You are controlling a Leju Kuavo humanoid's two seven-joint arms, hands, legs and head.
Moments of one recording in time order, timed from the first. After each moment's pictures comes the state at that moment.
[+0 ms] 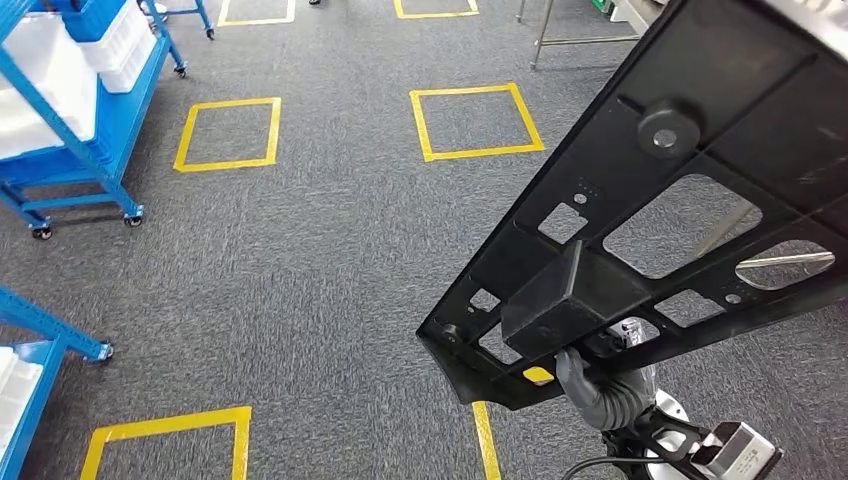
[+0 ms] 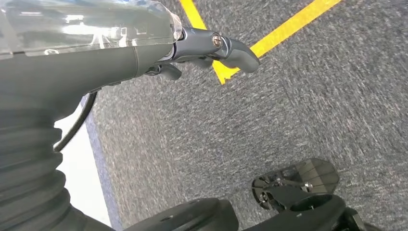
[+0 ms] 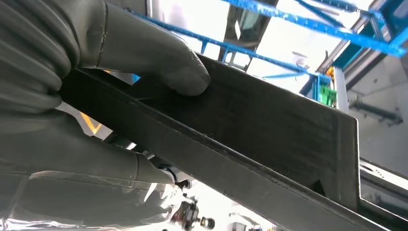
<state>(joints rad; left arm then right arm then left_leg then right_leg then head) -0.08 -0.15 0.84 -0.20 -1.32 0.25 -0.06 0.10 -0.08 0.02 -2.02 0.02 0.38 -0.63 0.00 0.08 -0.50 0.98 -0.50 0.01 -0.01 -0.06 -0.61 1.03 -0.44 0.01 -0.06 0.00</state>
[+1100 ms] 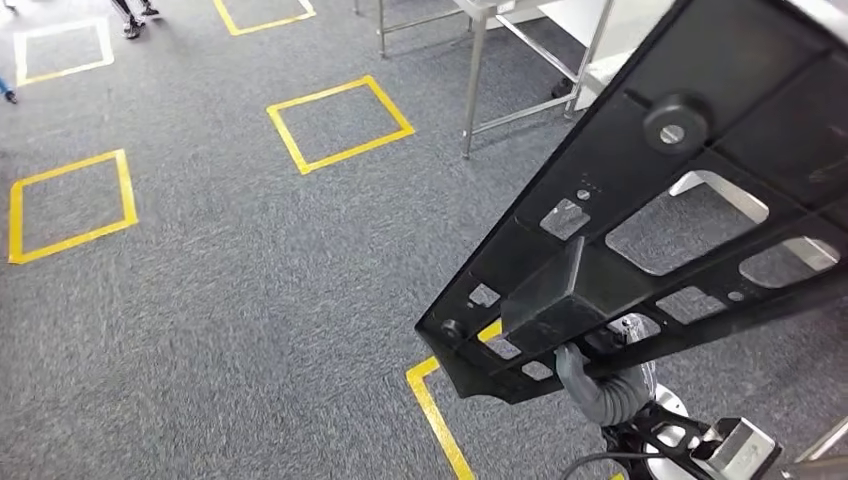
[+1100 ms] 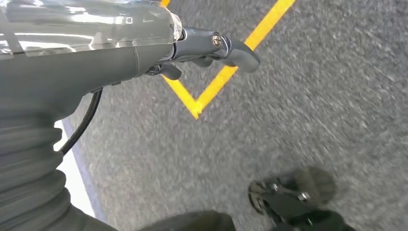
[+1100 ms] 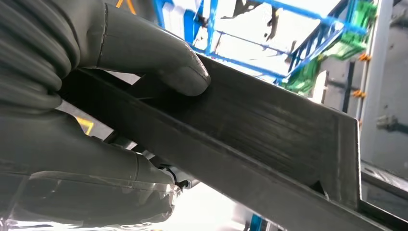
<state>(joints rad) -0.08 -0.15 0.88 -0.20 -1.27 0.28 -0.08 0.08 -0.08 0.02 -2.01 0.02 0.39 -0.63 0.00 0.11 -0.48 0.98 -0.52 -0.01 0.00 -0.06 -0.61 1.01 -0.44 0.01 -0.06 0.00</state>
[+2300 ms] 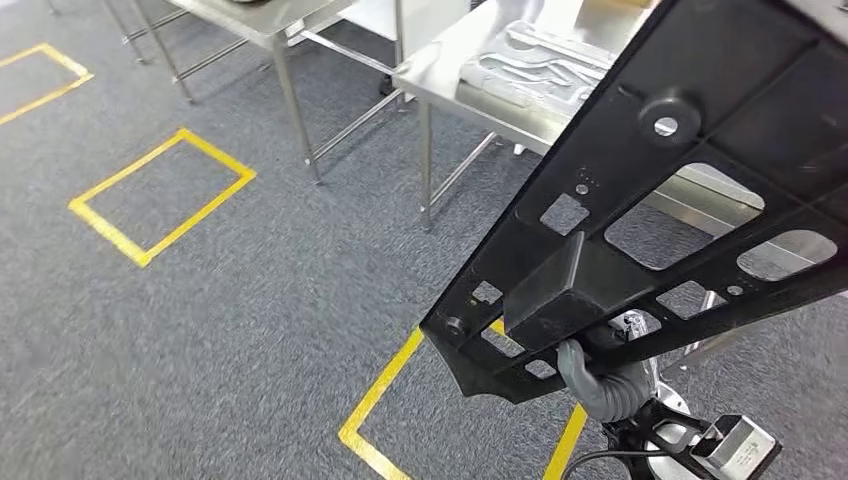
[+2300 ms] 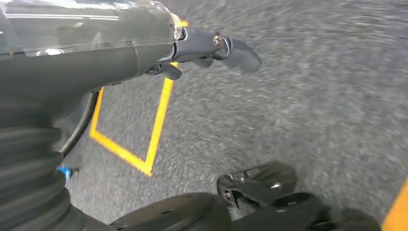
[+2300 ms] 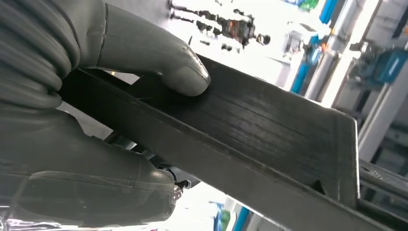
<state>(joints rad) -0.08 -0.14 0.90 -0.20 -1.29 0.25 -0.11 0.07 -0.08 0.02 -2.01 0.02 0.39 -0.63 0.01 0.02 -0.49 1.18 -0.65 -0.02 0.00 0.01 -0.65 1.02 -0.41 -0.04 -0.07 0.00</state>
